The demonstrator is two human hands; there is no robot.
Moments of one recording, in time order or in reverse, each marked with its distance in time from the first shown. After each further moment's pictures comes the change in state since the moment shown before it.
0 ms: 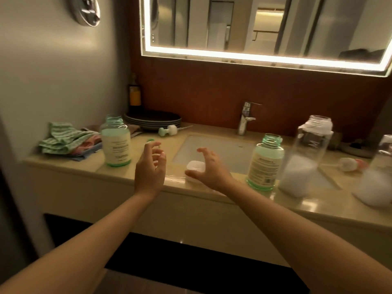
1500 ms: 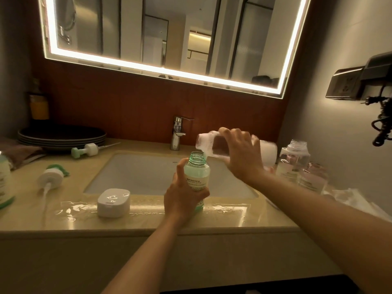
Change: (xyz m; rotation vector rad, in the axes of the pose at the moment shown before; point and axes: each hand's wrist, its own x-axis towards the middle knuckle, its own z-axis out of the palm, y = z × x) left_hand -0.049 0.103 0.201 -0.097 -0.383 0.099; right_hand -0.035 0.115 -0.189 -0.817 0.495 0.074
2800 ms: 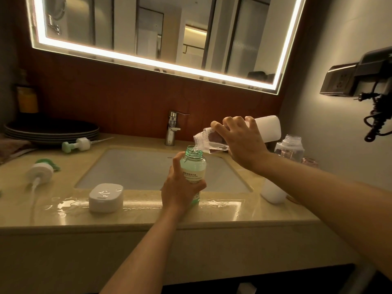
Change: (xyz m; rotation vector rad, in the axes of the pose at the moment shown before) left_hand 0.006 -0.002 0.010 -0.035 0.009 -0.020; right_hand 0.010 0.018 -0.012 -0.311 0.118 -0.280
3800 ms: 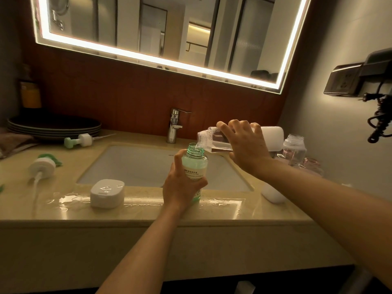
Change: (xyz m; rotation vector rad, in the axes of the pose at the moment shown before) left_hand 0.002 -0.001 0.002 -0.031 0.012 0.007; right_hand -0.010 -0.003 0.014 0.052 0.112 0.055
